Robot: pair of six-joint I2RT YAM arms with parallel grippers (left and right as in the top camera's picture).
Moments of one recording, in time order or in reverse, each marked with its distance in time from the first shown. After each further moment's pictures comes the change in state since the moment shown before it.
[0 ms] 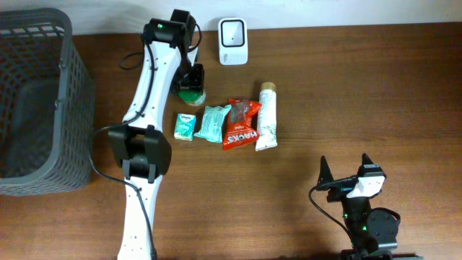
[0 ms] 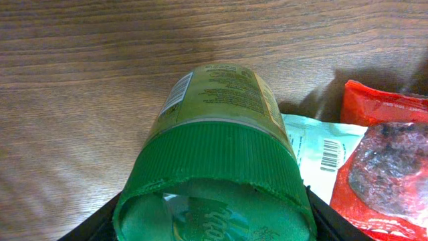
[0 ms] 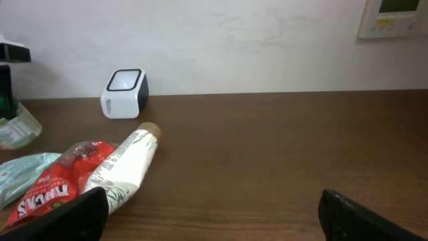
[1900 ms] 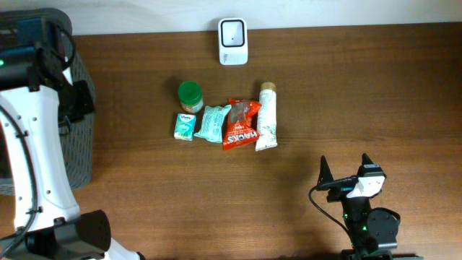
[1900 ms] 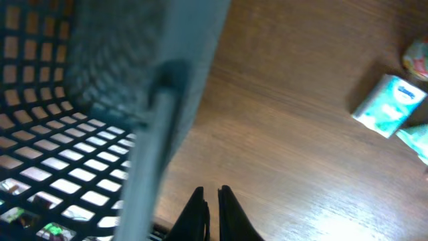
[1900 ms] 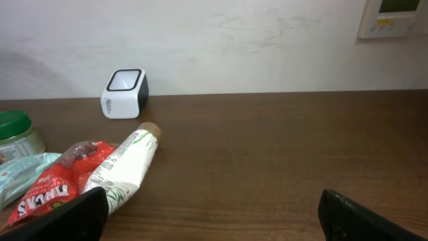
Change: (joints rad) left arm 0.415 -0.777 -0.521 -0.105 -0.259 -0.026; right arm 0.000 0.000 0.000 0.000 0.000 0.000
